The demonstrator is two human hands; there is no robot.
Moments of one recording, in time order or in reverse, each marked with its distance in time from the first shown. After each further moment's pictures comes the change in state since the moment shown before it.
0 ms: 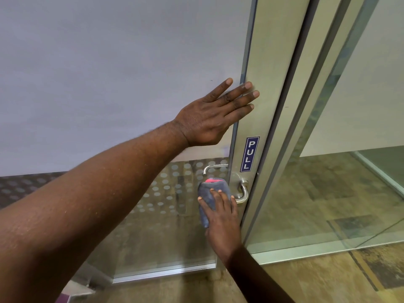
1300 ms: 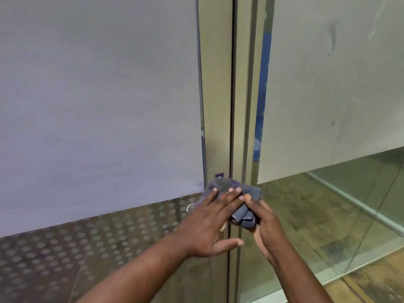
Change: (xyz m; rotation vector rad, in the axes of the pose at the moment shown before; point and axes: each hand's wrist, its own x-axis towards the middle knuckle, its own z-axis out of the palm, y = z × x) left_hand -0.040 0.148 -0.092 -0.760 -0.122 -0.132; right_hand -0.046 0.062 -0.181 1.822 0.338 0.237
